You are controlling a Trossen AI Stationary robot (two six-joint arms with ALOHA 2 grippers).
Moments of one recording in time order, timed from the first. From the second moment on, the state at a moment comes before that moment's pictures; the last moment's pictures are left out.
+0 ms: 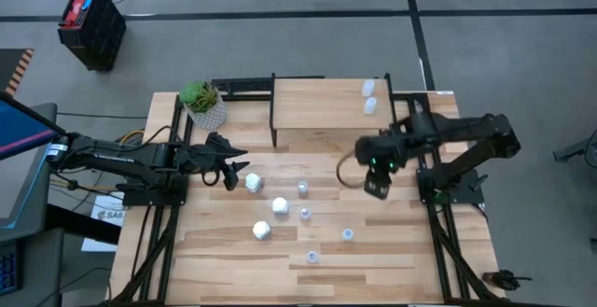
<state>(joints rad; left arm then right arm) -0.04 0.80 0.52 -0.34 -0.37 -0.45 0.18 1.45 1.66 -1.51 0.03 0.57</state>
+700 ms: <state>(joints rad) -0.11 0.85 0.52 -0.32 -0.31 -0.58 0.39 1.45 1.66 -1.53 0.18 0.67</state>
